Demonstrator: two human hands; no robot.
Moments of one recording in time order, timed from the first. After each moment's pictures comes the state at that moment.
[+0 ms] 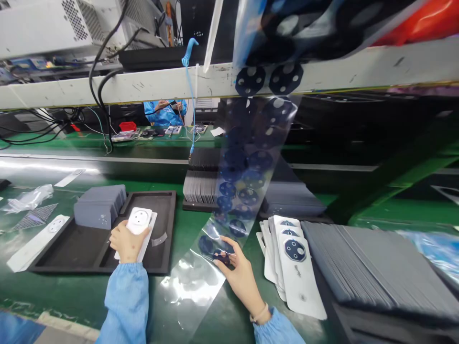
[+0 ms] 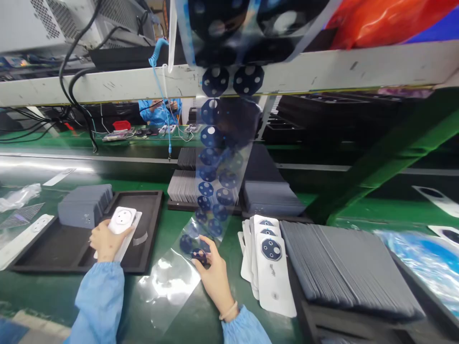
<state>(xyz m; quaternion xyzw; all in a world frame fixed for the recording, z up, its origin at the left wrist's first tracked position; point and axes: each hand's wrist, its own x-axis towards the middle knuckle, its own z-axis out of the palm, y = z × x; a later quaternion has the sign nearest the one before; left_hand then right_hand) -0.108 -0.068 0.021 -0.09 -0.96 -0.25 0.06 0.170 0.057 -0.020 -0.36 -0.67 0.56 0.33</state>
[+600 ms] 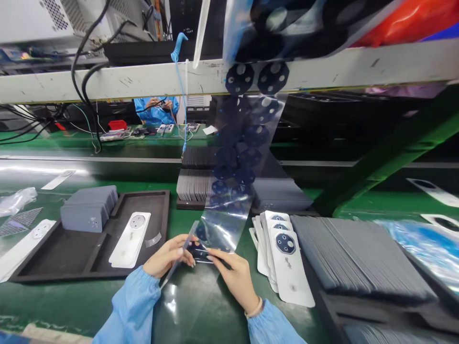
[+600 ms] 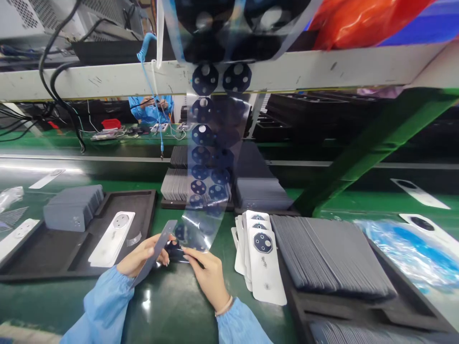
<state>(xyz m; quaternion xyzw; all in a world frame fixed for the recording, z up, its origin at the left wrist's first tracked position) -0.021 -0.039 0.020 -0.34 -0.45 -0.55 -0.62 0.173 0.056 -0.026 -0.21 -0.78 0.39 0.45</state>
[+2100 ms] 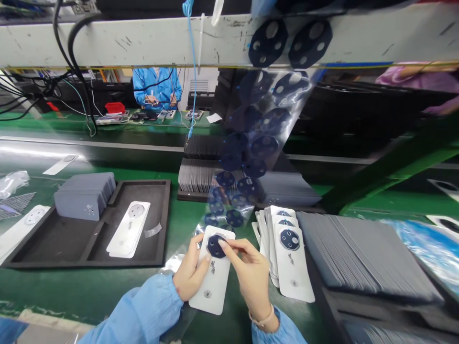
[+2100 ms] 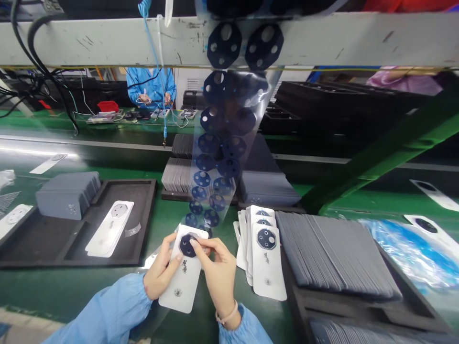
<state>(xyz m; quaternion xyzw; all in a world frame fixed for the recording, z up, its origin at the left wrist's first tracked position) 0.053 -0.042 0.009 -0.42 -0.56 -0.55 -0.46 0.176 0.046 0.014 -0.38 -0.59 0.54 0.47</state>
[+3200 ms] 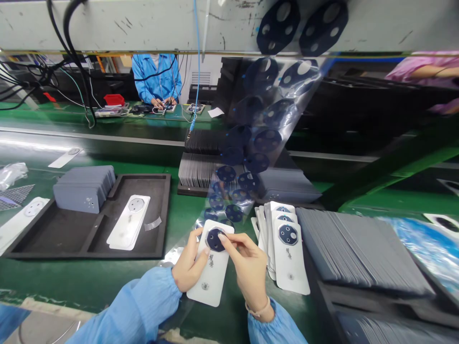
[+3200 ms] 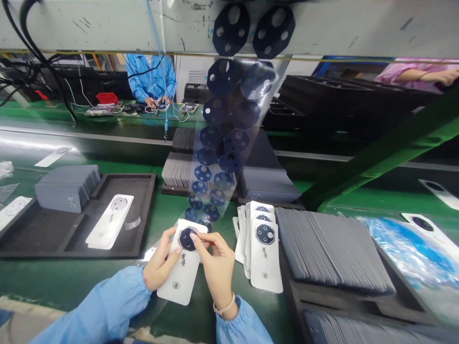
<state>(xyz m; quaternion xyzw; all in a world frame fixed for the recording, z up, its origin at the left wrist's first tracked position) 0.053 -0.042 0.015 -0.39 -0.56 -0.57 -0.47 0.176 0.045 0.015 -0.39 -0.58 0.55 0.46</state>
